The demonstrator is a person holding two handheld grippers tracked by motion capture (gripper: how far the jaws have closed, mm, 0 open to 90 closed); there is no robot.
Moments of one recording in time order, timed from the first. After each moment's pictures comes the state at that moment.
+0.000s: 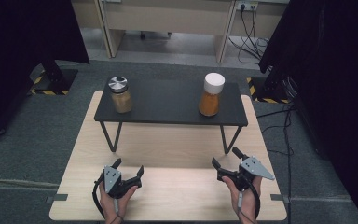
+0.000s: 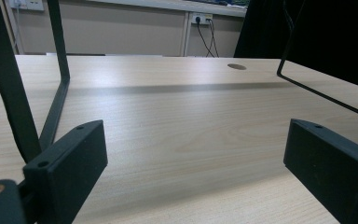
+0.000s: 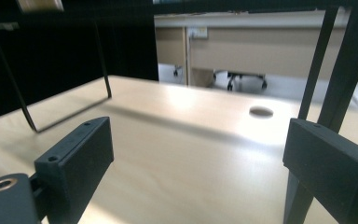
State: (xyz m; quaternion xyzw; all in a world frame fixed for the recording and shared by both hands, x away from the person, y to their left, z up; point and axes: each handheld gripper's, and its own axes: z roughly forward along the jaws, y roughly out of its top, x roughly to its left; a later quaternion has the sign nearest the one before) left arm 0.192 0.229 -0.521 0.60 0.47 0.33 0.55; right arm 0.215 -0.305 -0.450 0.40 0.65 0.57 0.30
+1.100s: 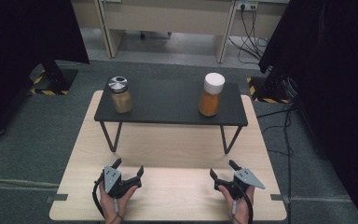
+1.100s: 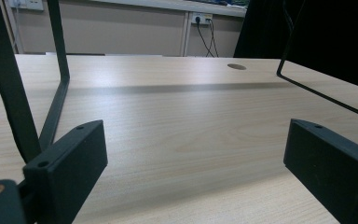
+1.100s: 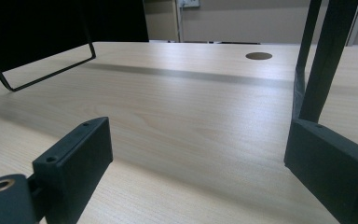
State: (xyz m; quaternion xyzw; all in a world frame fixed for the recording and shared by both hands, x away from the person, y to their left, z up) left arm 0.192 0.230 -0.521 0.60 0.47 0.33 0.55; right arm 0.212 -0.305 -0.509 0.43 0.66 0.55 0.28
